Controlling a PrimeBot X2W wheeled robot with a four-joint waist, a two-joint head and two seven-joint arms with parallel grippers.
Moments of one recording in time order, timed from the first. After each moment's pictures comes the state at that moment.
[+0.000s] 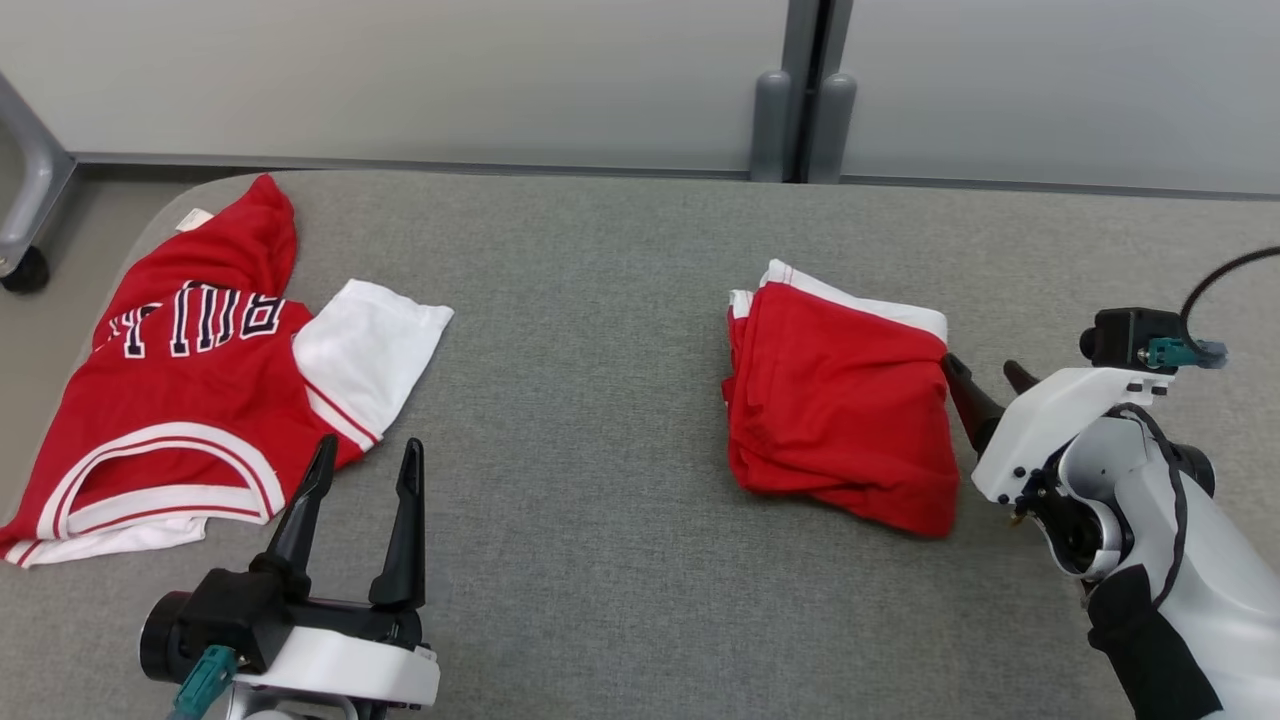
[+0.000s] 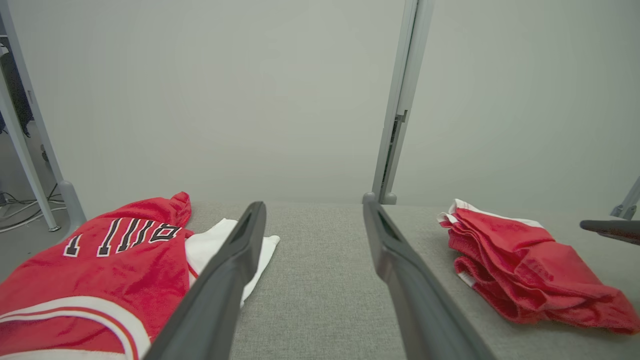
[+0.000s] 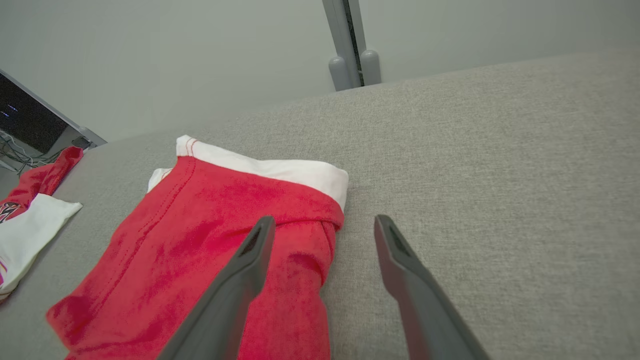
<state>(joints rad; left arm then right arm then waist) -0.01 0.05 -0.07 0.08 -0.19 -0.09 -0.26 -0.59 -0.18 0.29 0.73 0.62 0.13 0.11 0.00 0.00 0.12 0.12</state>
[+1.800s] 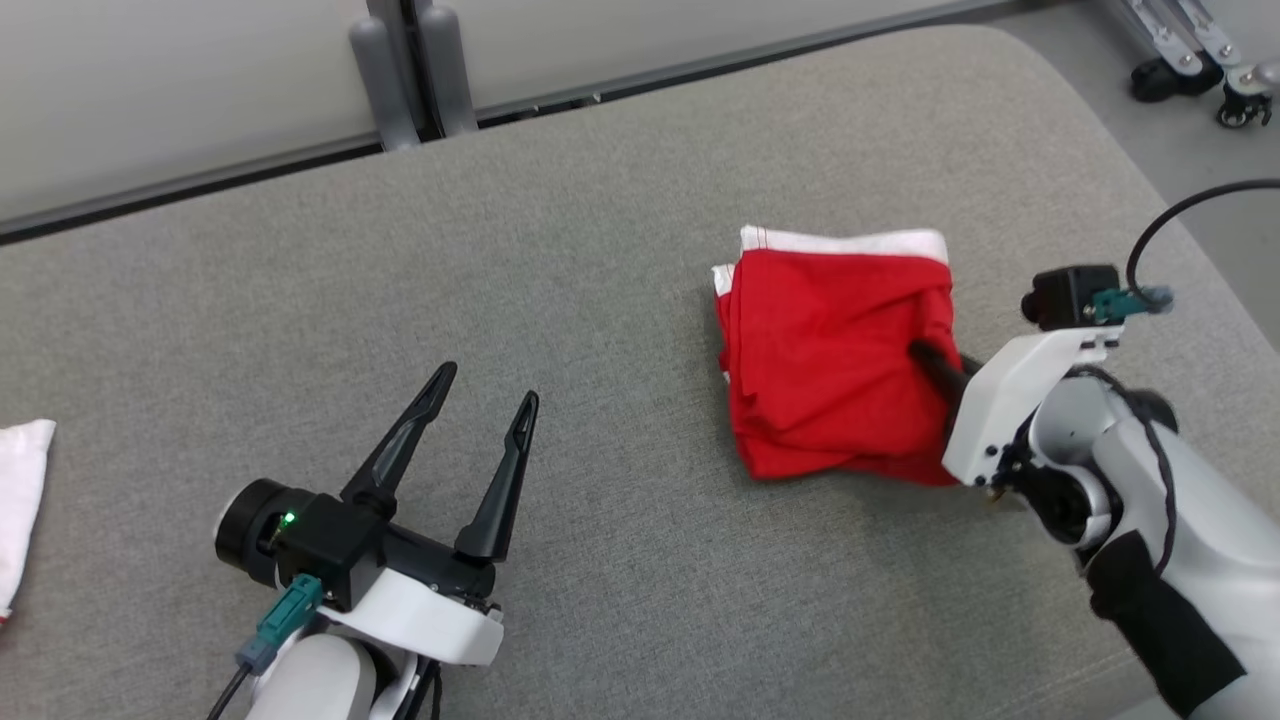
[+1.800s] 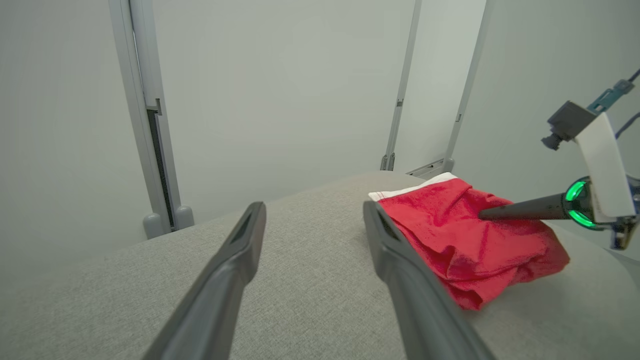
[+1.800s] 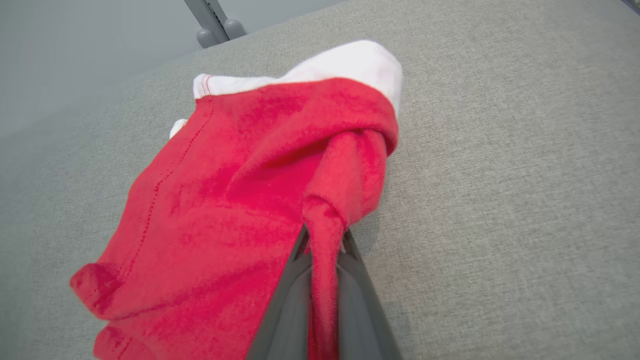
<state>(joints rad) -0.17 0.14 -0.28 0.10 -0.19 -0.13 -0.26 -0.71 -0.27 0.59 0.71 0.85 0.13 0.21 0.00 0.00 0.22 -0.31</state>
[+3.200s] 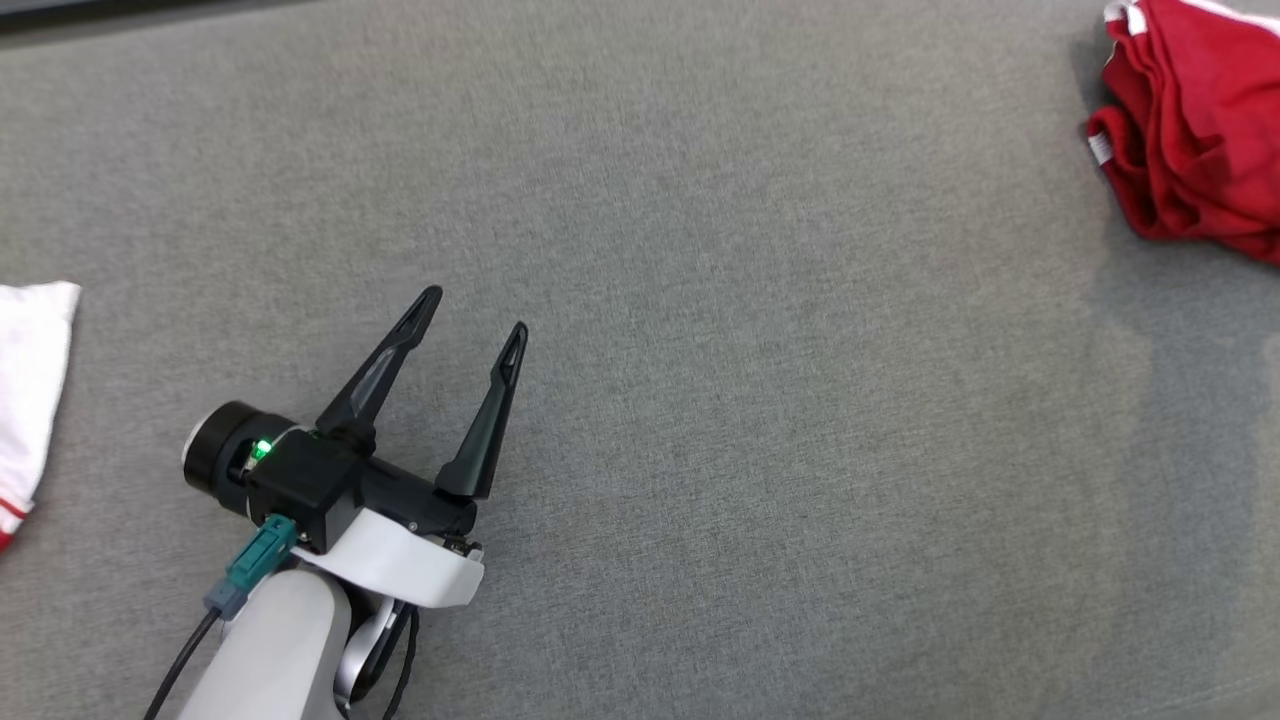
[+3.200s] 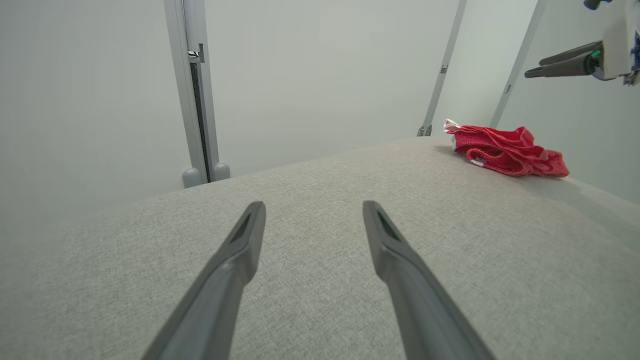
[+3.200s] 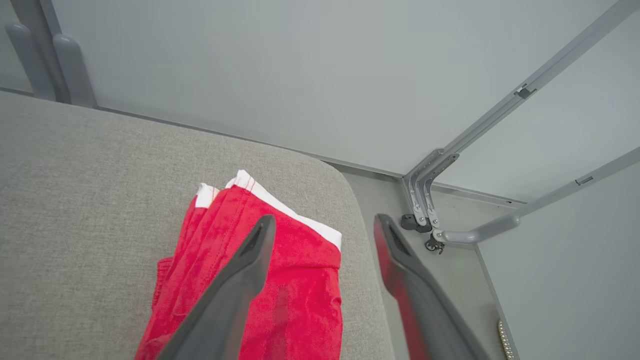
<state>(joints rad) -0.30 0.21 -0.33 0.10 -0.22 -0.13 -0.26 -1.20 -0.60 0.63 1.05 0.49 0.13 0.03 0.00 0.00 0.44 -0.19</state>
